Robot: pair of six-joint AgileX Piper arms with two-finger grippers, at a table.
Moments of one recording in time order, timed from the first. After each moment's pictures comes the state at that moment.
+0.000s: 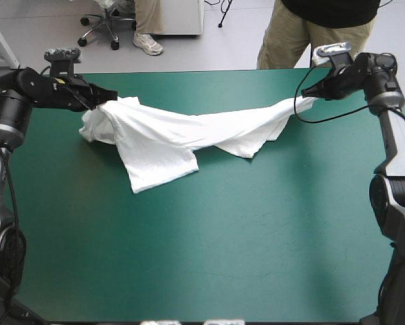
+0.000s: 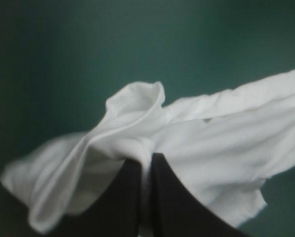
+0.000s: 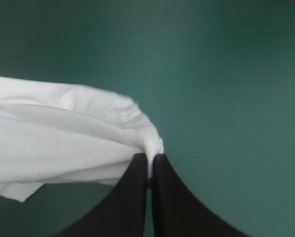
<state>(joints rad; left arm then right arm) 0.03 1.67 -1.74 -0.38 0.98 0.28 -0.03 2.06 -2.07 0.19 0.96 -0.35</state>
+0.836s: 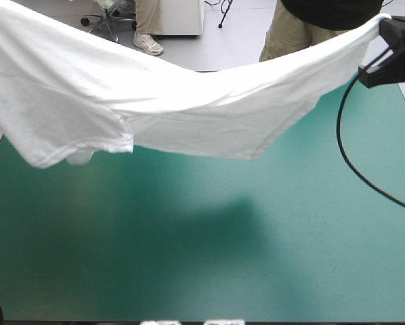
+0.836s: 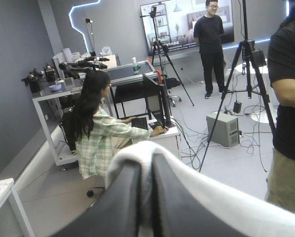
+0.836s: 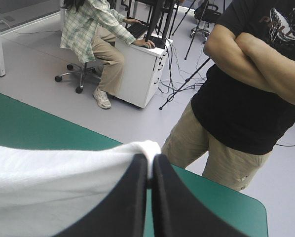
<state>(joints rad) 0.15 1.36 -2.54 -0.24 1.16 0.26 -0.03 1.24 -2.07 0.32 1.11 -0.40</state>
